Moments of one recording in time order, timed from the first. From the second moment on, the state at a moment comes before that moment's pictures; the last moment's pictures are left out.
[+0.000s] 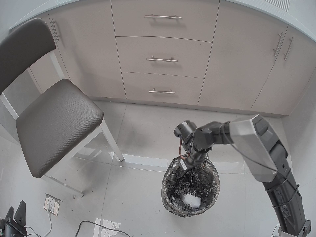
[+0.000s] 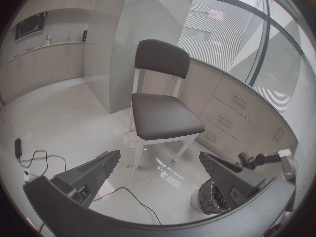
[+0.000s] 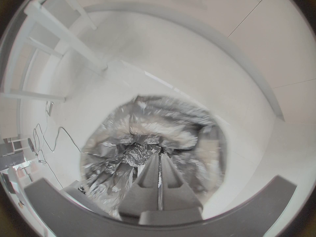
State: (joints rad) left arm 0.17 0.10 -0.20 0.32 0.08 -0.47; right arm 0.54 2.65 -2.00 0.54 -0.22 0.08
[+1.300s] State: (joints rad) left arm -0.10 0.10 -0.05 0.05 0.13 0.00; right arm 0.46 1.80 -2.00 1.16 -0.23 0.10
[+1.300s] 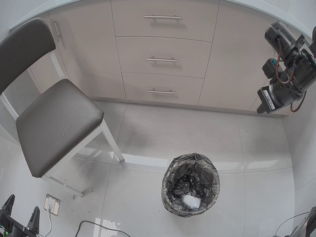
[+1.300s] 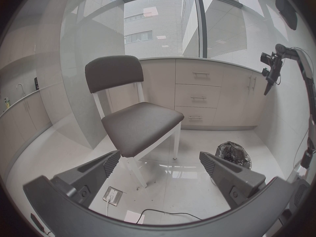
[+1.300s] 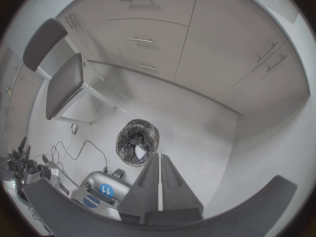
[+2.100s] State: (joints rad) left arm 0.04 0.07 -0.04 0.04 0.00 -0.03; right arm 0.45 1.60 -2.00 1.23 -0.23 0.07
